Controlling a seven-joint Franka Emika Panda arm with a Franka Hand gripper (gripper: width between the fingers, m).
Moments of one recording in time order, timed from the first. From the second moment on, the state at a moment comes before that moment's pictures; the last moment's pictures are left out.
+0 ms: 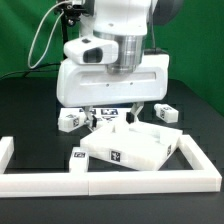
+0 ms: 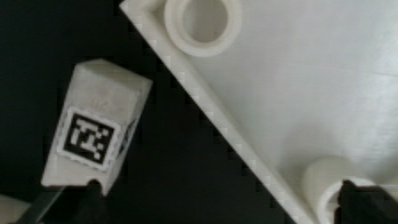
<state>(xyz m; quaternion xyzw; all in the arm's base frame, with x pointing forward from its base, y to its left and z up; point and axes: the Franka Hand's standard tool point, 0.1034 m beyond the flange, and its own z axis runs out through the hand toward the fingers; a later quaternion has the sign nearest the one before) 0.578 -0.022 0.073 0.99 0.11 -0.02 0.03</state>
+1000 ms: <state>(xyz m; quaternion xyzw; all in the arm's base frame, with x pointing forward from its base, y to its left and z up) 0.580 -0.080 0.026 1.00 0.04 -0.01 0.02</state>
